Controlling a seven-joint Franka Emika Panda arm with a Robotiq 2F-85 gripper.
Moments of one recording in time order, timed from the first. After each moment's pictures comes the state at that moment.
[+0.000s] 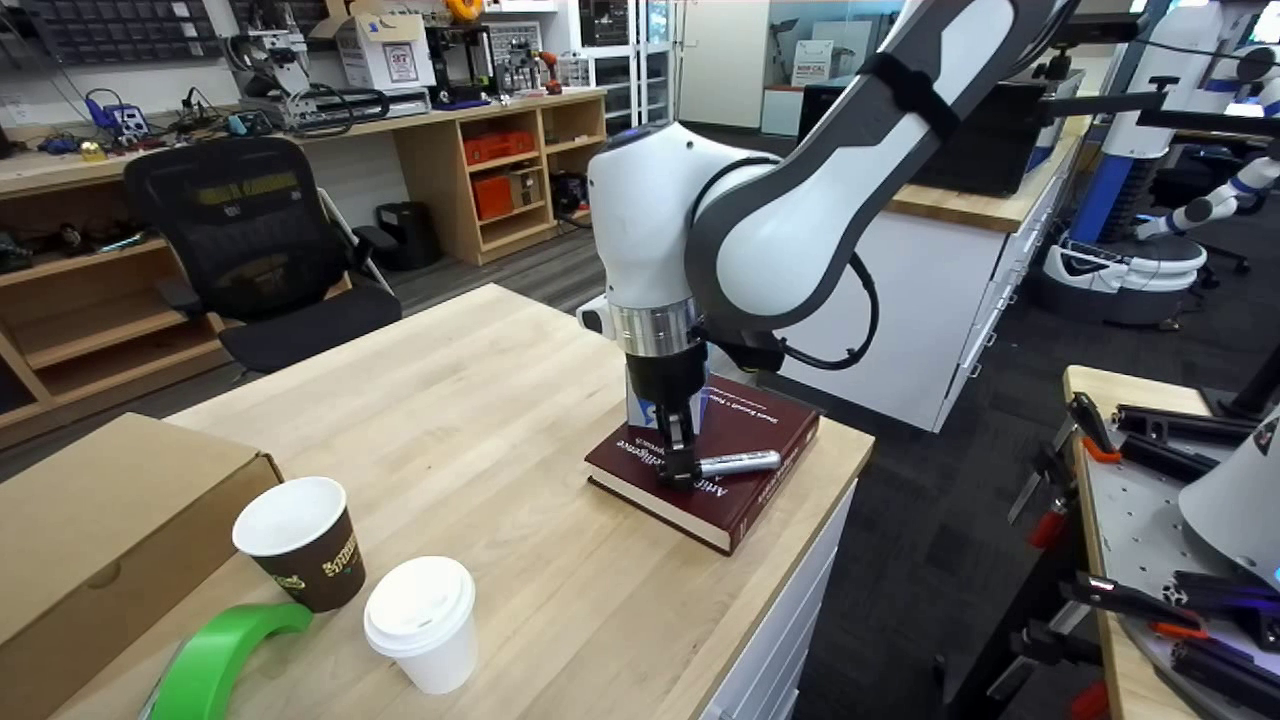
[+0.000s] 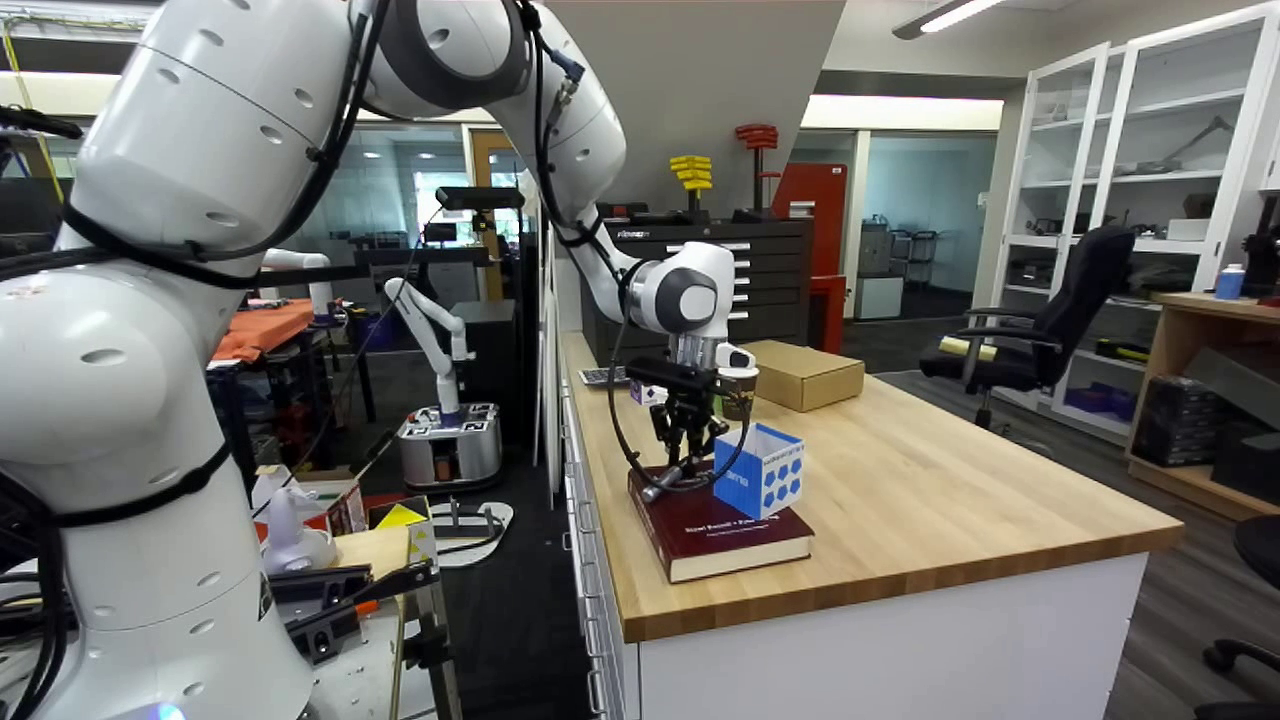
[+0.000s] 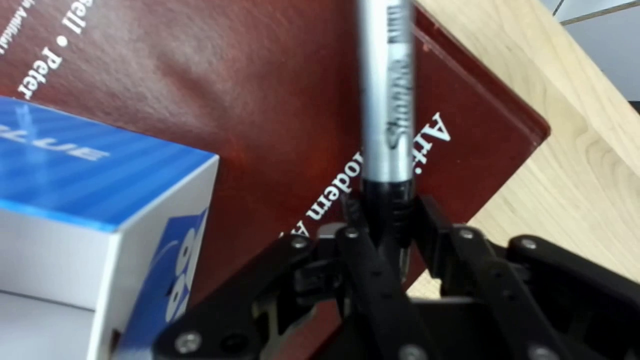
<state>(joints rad) 0.20 0.55 0.16 -1.91 -0.09 2.35 -0.14</state>
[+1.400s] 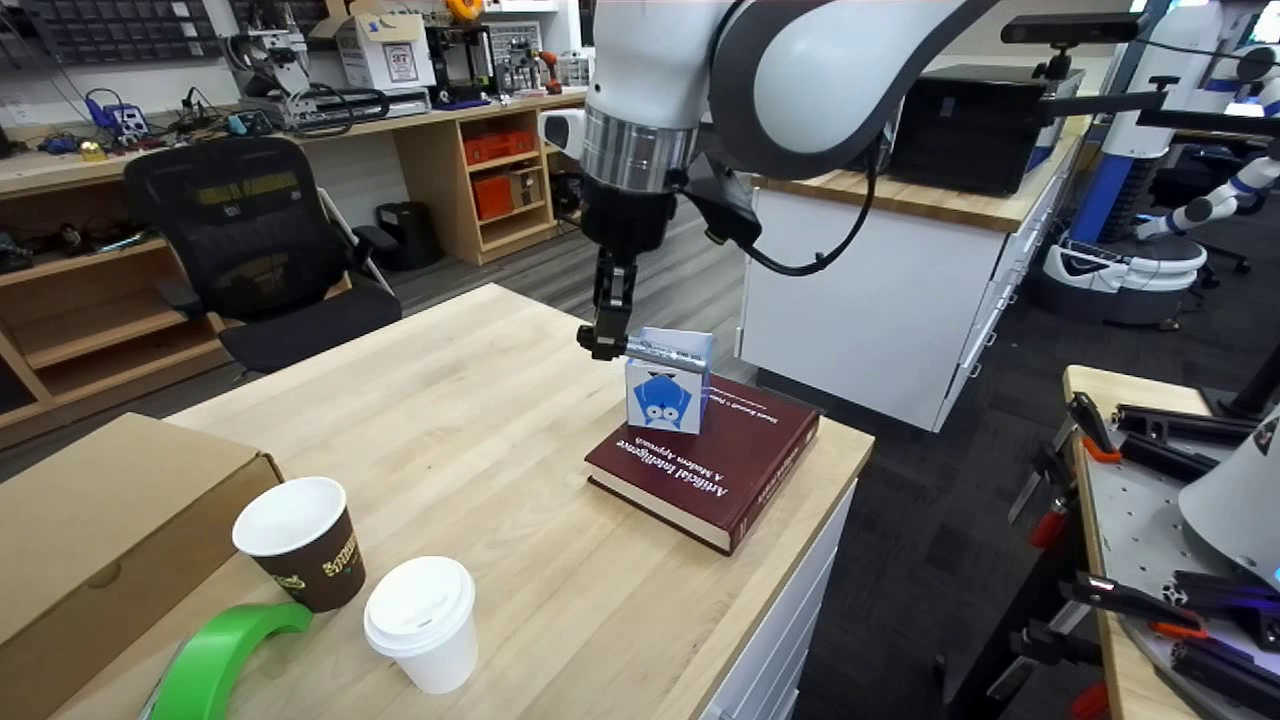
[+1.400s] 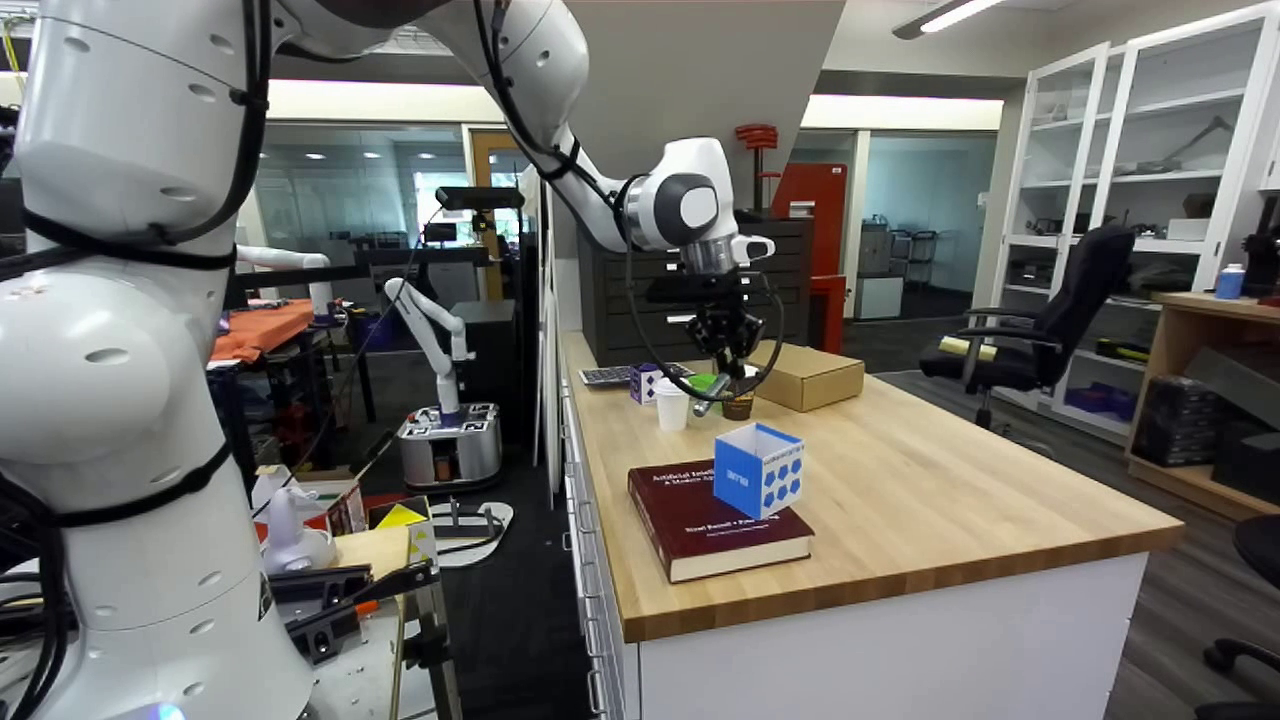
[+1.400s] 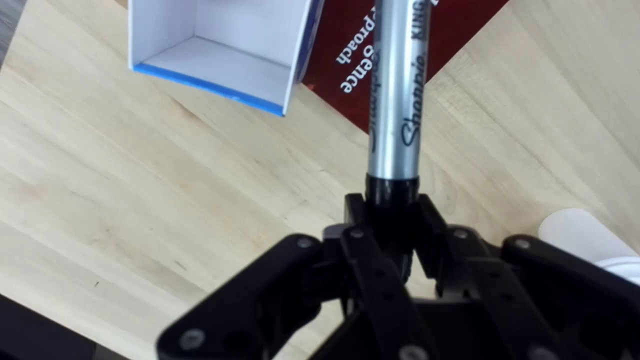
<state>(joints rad) 0.22 0.34 0.13 -1.92 -0.16 2.50 -0.10</state>
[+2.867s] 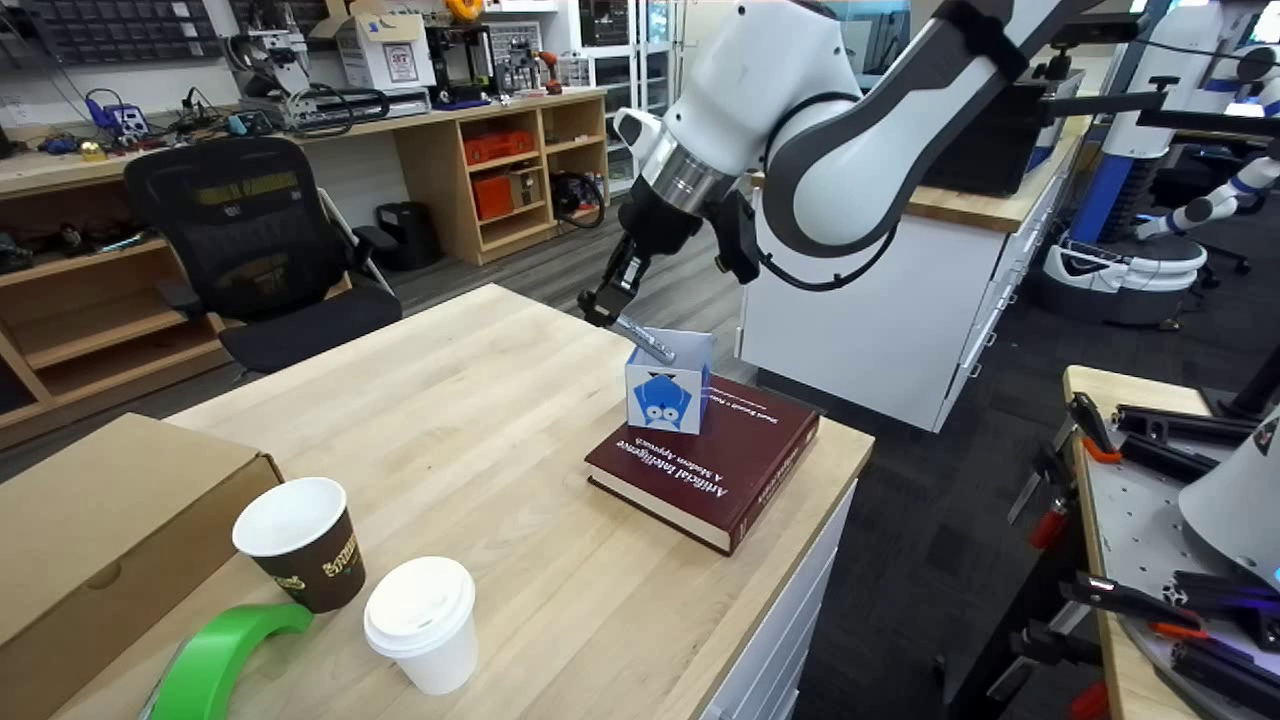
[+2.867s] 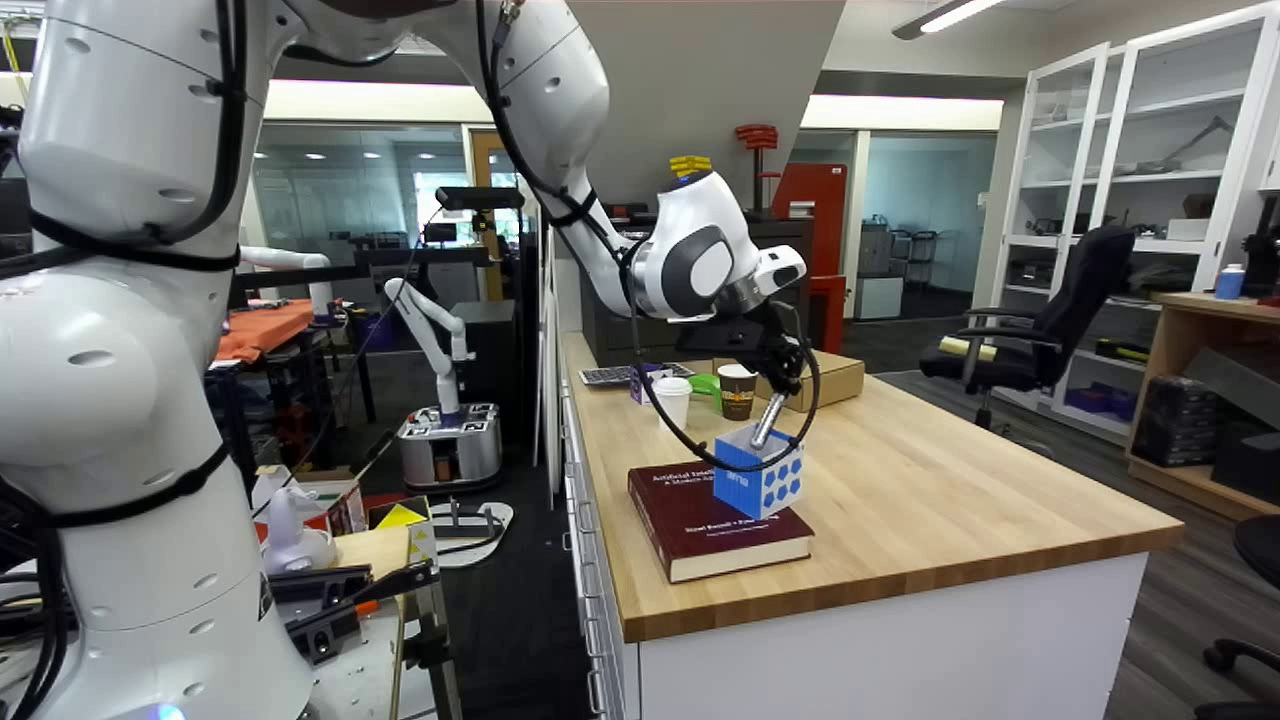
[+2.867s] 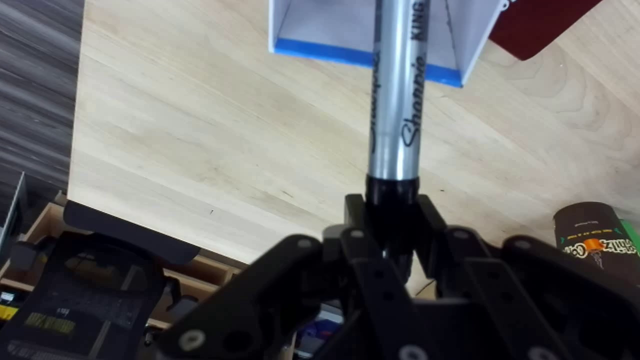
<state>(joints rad) 0.17 0.35 0.02 -2.13 -0.21 3.08 -0.03</state>
